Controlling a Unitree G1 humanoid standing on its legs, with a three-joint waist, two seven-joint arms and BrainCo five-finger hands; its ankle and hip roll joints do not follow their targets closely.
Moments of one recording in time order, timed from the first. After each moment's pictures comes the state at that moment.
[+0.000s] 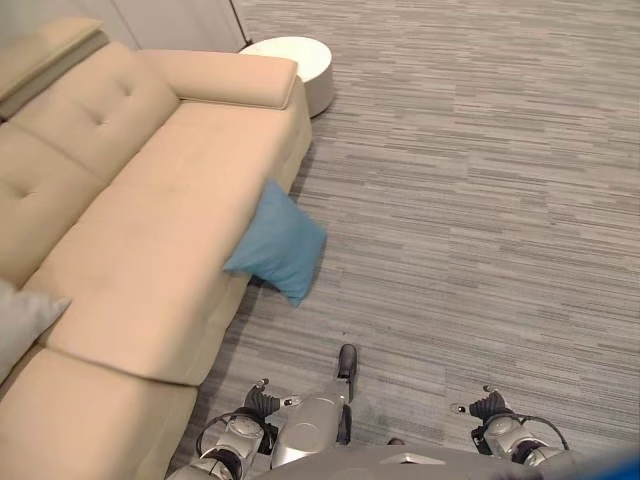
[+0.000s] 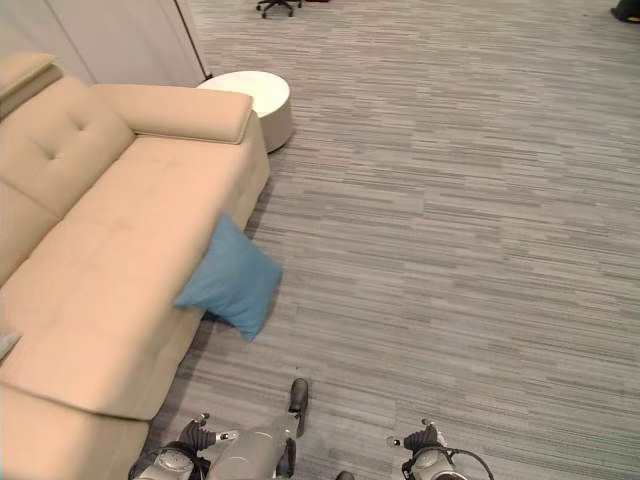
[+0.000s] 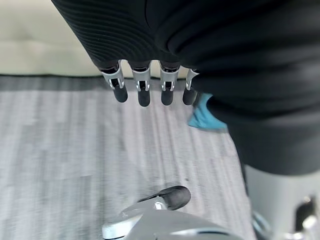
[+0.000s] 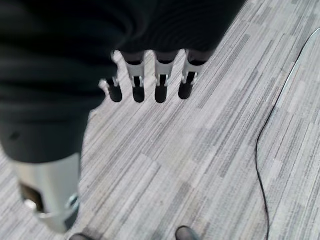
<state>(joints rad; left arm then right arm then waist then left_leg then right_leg) -0.05 0.18 -0.27 1.21 -0.03 -0.06 0.19 -0.14 -0.21 0.31 1.34 -0.06 0.03 -0.32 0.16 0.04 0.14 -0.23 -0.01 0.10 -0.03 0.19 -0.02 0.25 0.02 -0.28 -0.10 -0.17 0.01</state>
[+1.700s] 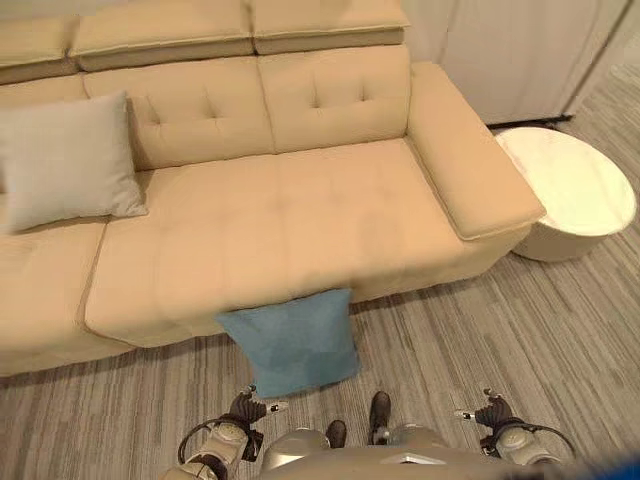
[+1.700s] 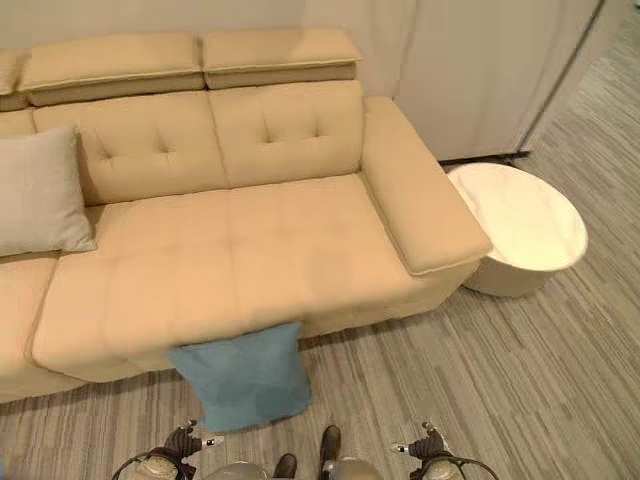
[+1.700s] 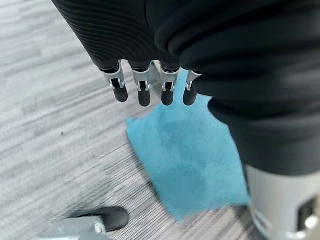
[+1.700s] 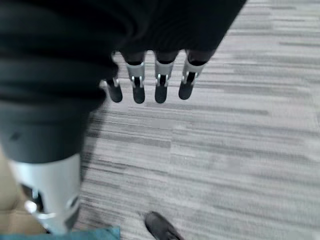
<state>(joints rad) -0.07 0.24 -0.26 1.26 -0.05 -0.08 0.15 -0.08 -0.29 0.25 1.21 -0.06 -0.05 -0.24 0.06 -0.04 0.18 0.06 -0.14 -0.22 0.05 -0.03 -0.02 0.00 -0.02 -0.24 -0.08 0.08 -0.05</state>
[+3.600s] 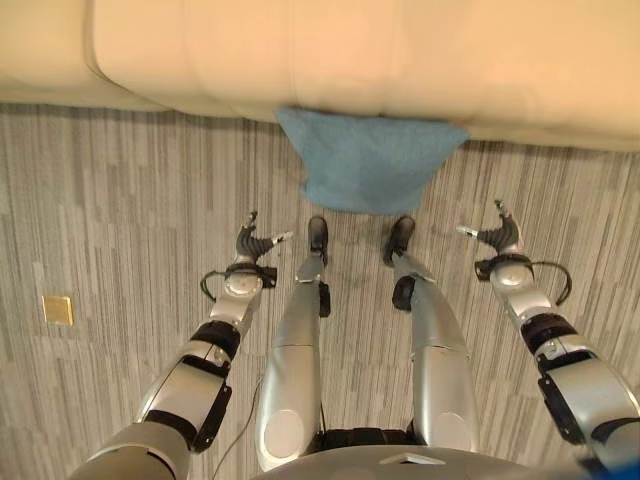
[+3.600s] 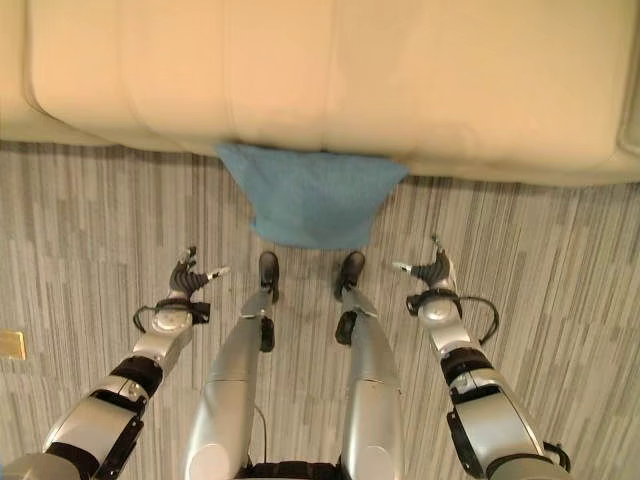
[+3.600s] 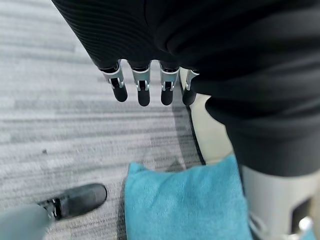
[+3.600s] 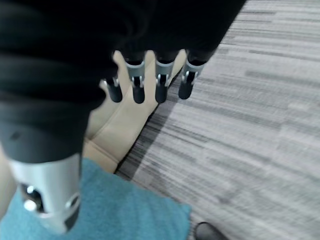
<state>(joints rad) -0.60 0.33 -0.28 0.94 -0.31 -0.19 0.34 -0.63 -0.41 0.23 0.91 0.10 -0.11 -0.42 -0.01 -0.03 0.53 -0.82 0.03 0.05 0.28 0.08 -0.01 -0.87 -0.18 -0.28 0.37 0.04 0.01</state>
